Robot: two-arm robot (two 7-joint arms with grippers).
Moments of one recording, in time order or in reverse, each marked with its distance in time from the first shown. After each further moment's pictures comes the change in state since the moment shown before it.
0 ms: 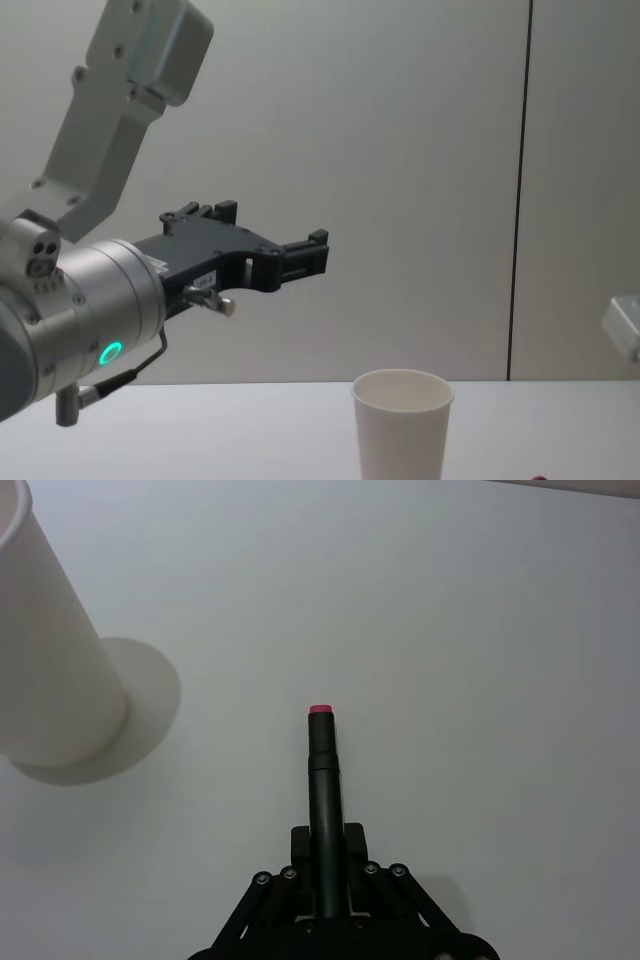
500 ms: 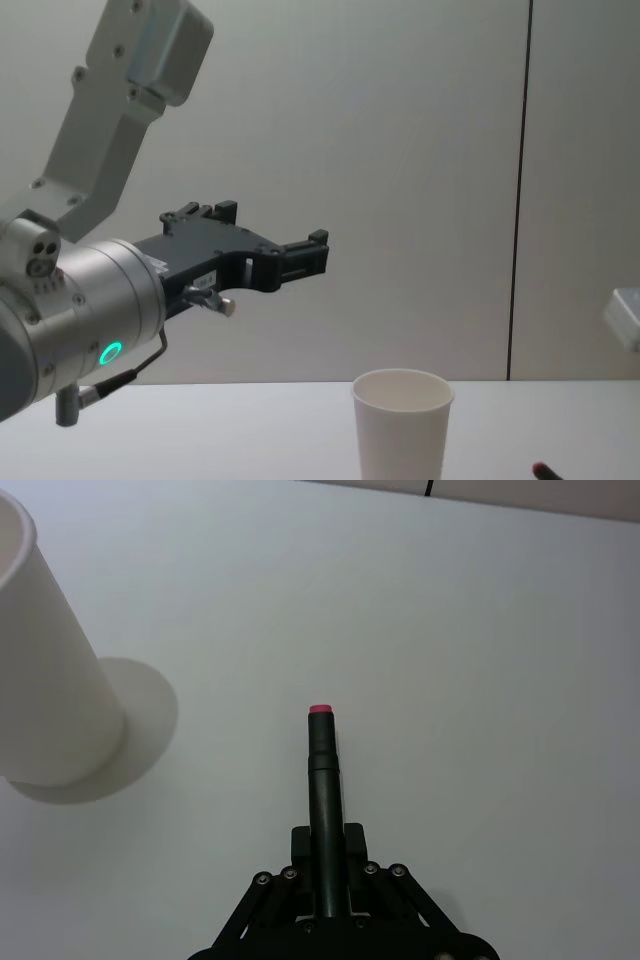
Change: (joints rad) left arm 0.000 0.000 0.000 0.000 0.000 0.000 0.000; right arm 0.003 -0.005 0.005 0.002 -0.003 -0.022 -0.010
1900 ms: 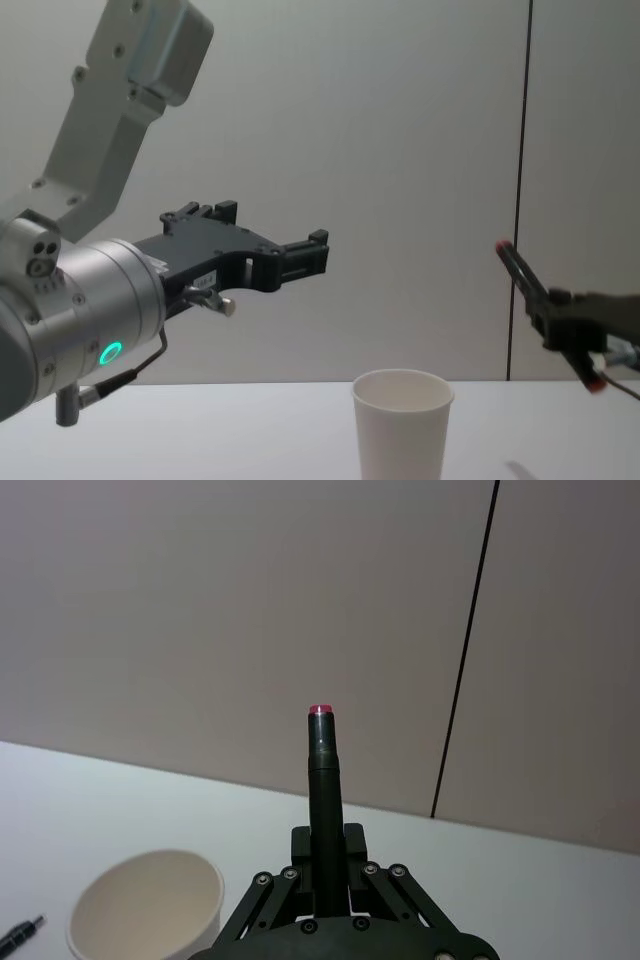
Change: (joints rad) left arm 0.000 0.000 0.000 0.000 0.000 0.000 0.000; right arm -0.069 0.009 0.007 -0.158 0.001 -0.523 0.023
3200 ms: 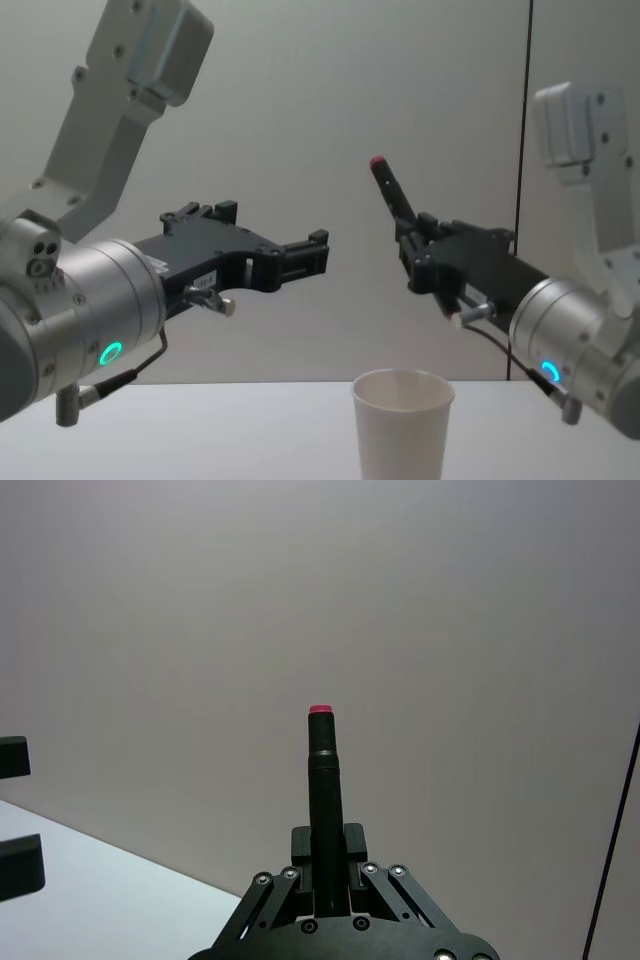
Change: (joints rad) left arm 0.000 0.000 0.000 0.000 0.000 0.000 0.000; right arm 0.188 -0.144 -0.076 0.316 -0.104 -0.414 0.096
